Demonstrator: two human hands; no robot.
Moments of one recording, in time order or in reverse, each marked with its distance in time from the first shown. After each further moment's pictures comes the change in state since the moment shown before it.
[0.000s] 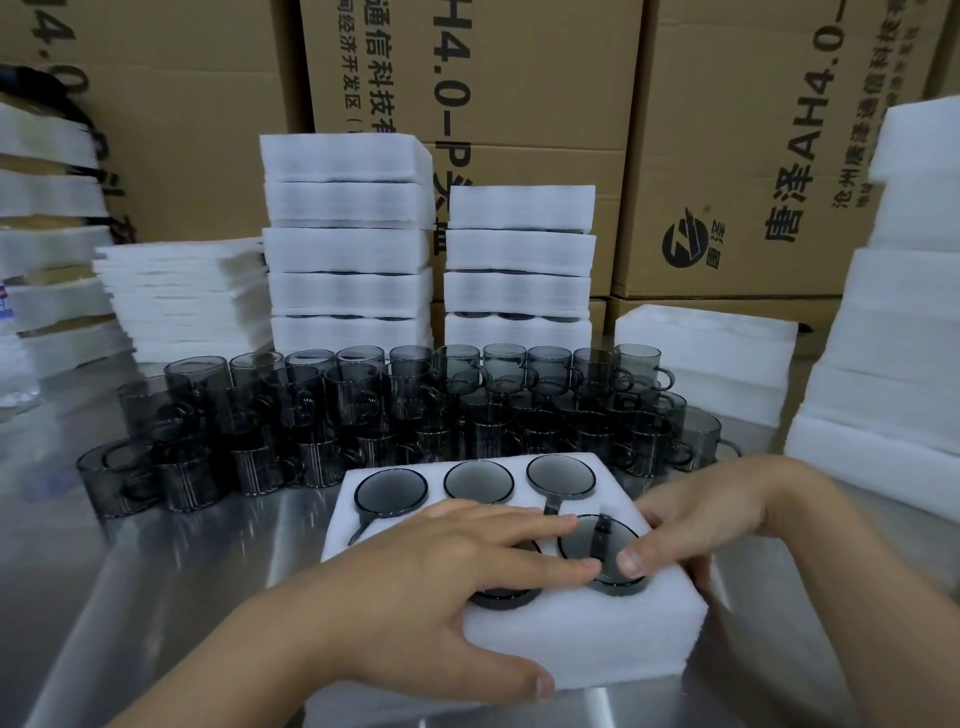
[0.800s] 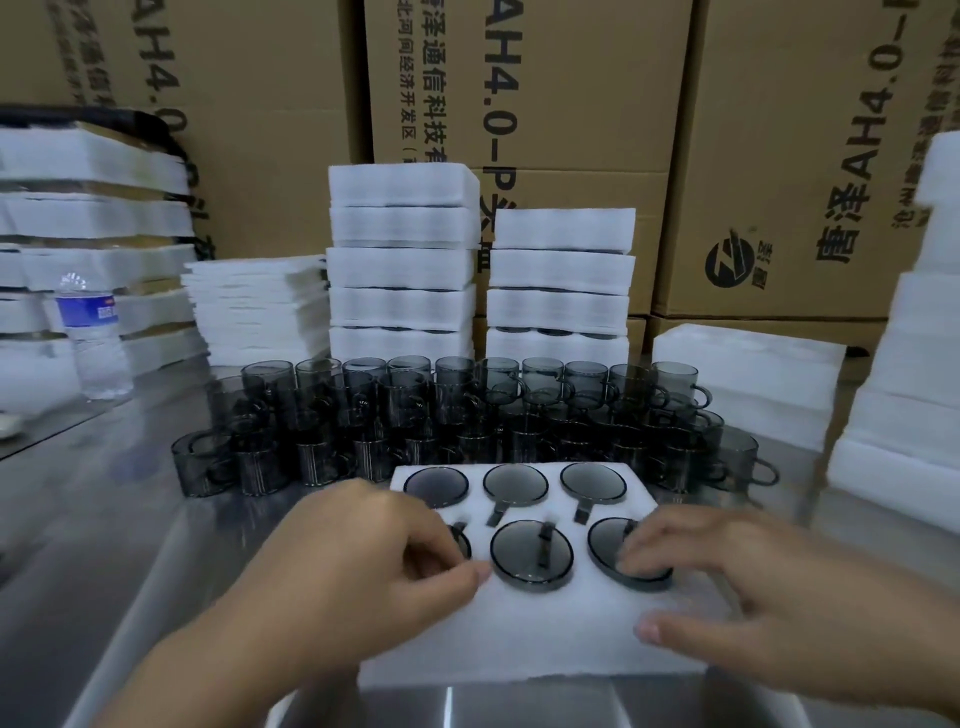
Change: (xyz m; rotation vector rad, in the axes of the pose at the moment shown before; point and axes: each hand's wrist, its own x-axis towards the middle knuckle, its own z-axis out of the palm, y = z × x) left_hand -0.058 0.015 -0.011 0.198 0.440 -0.478; right_hand -0.047 -0.021 0.060 -0.444 0.647 -0.377
